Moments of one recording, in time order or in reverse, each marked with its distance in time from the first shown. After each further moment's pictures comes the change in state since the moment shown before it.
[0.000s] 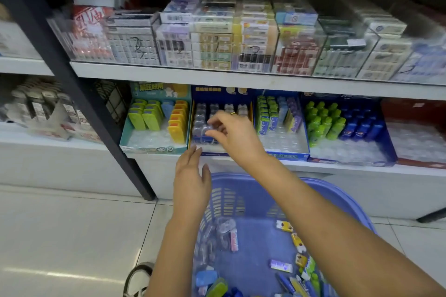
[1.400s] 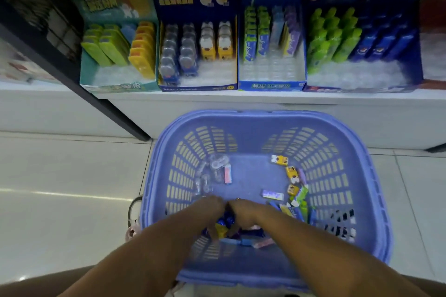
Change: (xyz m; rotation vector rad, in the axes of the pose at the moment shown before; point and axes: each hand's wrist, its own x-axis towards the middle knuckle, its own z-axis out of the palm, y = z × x) left_hand -0.124 -0.093 0.119 0.877 -1.483 0.239; right_hand -0.253 0.129 0.156 0.003 -1.235 0.443
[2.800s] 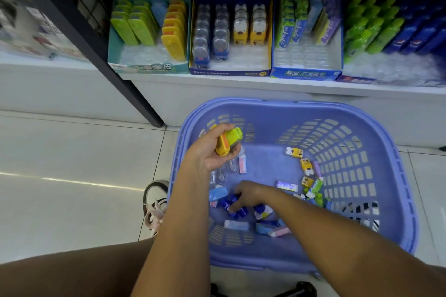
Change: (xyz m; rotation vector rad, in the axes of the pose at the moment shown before) left_hand -0.084 -0.041 -0.092 -2.545 0.435 0.014; right_hand 0.009 -0.029 -0.017 0.168 -0.020 0.051
